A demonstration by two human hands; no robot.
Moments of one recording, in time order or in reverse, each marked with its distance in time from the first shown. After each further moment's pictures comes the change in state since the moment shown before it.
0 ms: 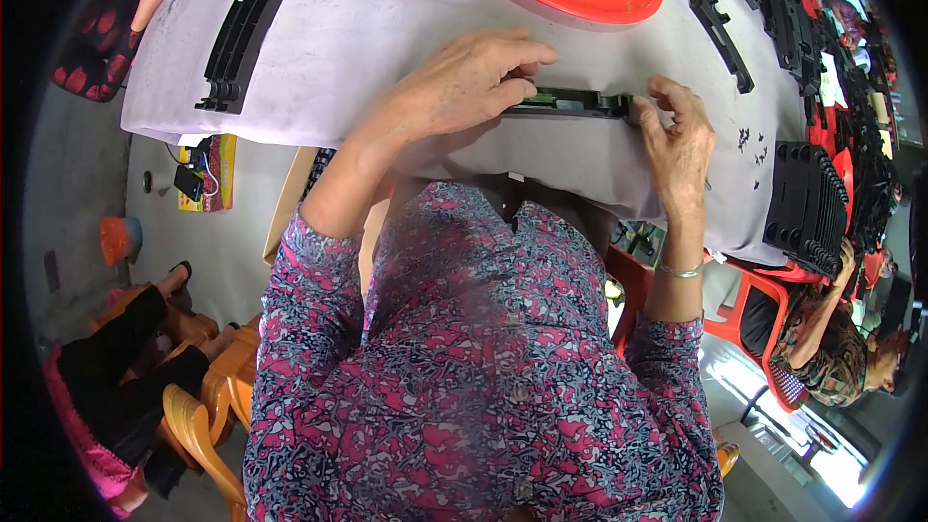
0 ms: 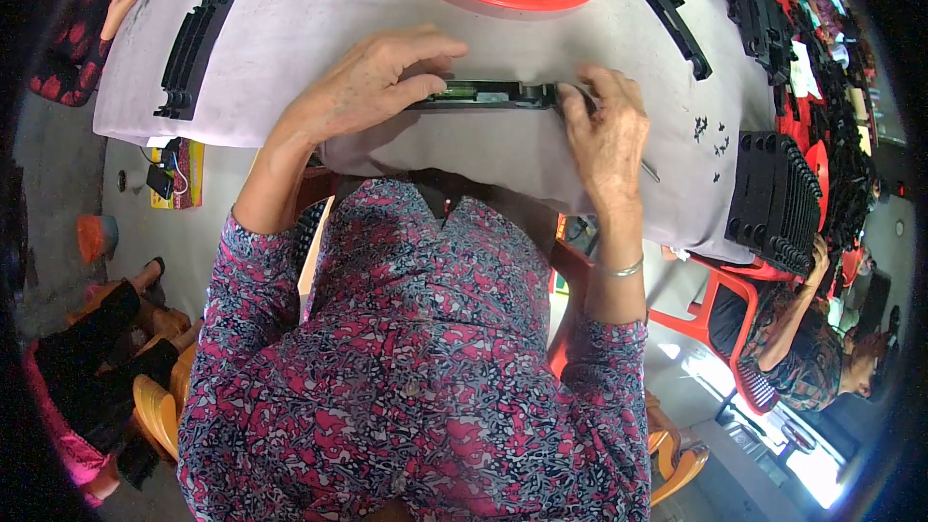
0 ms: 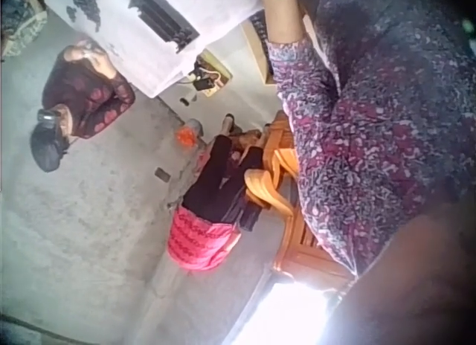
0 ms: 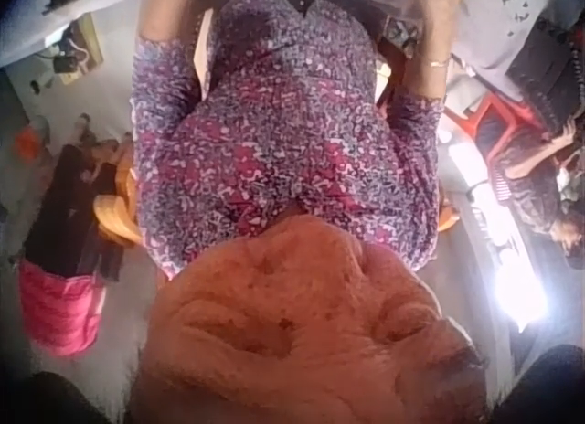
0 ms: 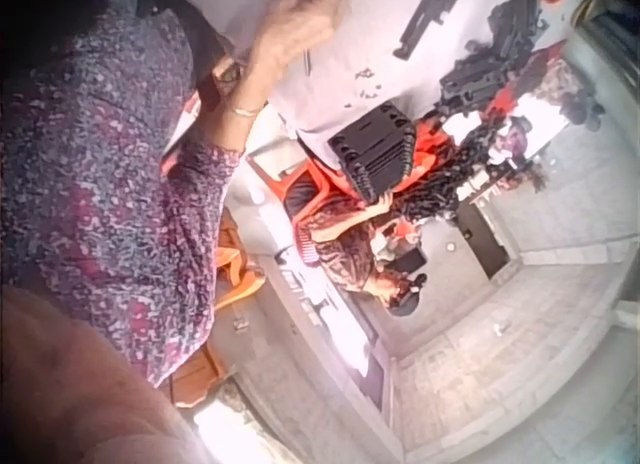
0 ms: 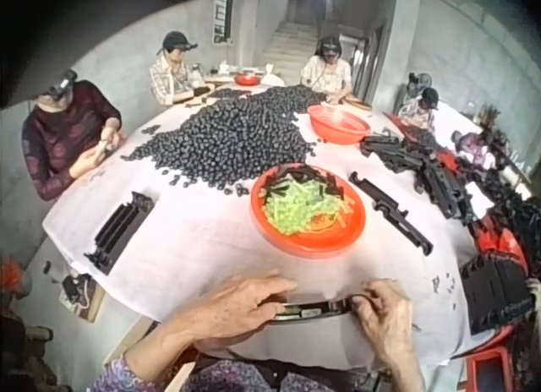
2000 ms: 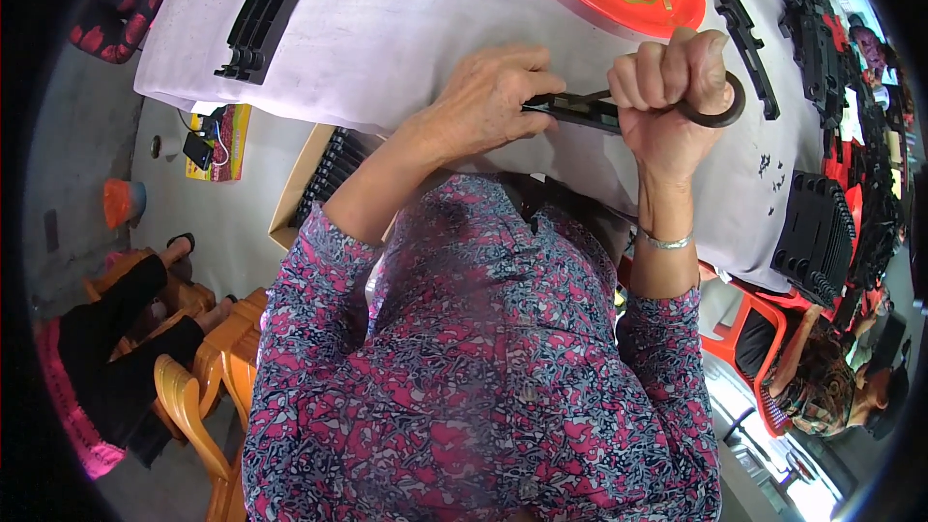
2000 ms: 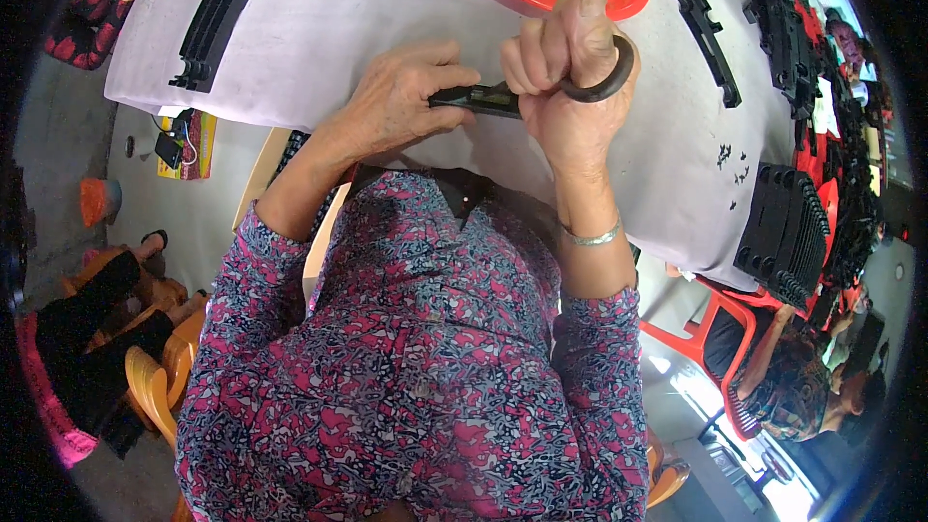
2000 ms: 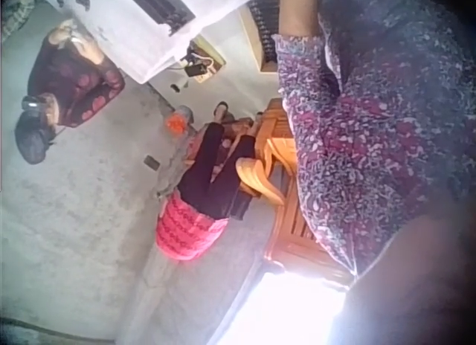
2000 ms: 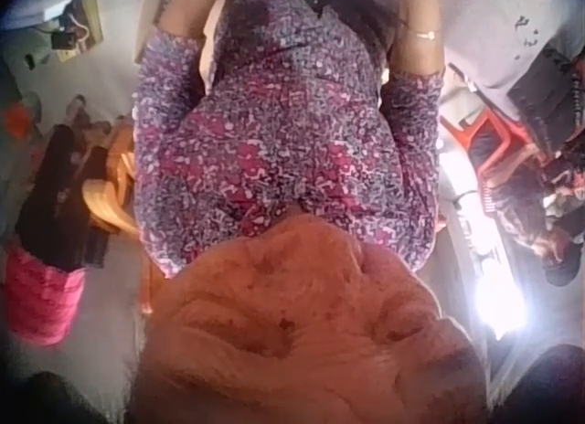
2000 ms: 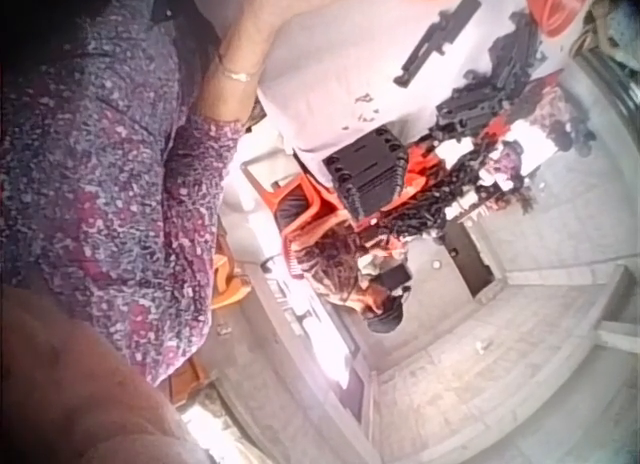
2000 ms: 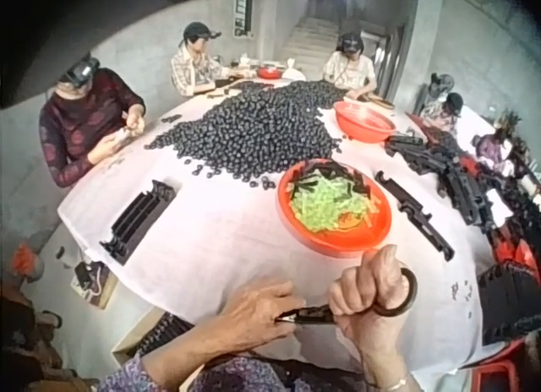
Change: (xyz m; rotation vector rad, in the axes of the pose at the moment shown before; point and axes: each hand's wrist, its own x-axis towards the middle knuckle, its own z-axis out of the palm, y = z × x) left_hand -0.029 -0.009 0.018 0.230 0.150 0.029; right_hand 0.041 -0.087 0.037 1.566 -0.241 0.027
